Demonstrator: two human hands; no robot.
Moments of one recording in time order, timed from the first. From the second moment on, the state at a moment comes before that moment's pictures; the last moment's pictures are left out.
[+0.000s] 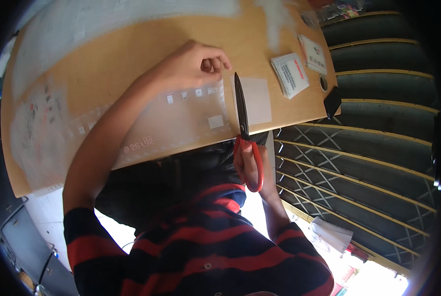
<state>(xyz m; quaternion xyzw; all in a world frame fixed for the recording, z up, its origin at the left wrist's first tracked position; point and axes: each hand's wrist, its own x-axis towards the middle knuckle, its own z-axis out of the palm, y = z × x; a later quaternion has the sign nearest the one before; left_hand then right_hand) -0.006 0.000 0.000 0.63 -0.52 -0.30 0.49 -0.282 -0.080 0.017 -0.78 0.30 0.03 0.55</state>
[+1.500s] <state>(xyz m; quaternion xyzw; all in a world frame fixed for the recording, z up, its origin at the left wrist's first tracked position) 0.048 -0.174 0.048 0.68 -0.35 -0.18 0.61 -0.417 -0.085 -0.102 -0.66 0.20 0.10 0.72</state>
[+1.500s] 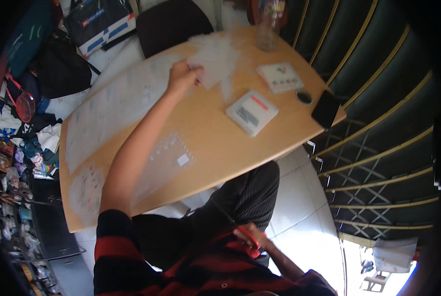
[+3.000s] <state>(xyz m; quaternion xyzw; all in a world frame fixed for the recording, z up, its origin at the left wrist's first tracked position) 0.014 0.045 0.034 0.79 -0.47 -0.24 0.31 -0.364 -0.054 -0.014 -0.77 0.13 0.09 0.61</state>
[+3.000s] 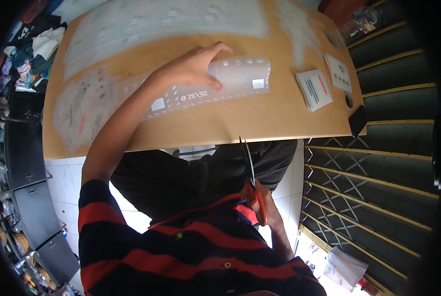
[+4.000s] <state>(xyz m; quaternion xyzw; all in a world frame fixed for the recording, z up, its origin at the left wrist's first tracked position) -0.009 0.027 -0.010 0.65 -0.53 0.05 0.54 -0.307 -0.026 0.003 -0.78 0.25 0.10 0.57</state>
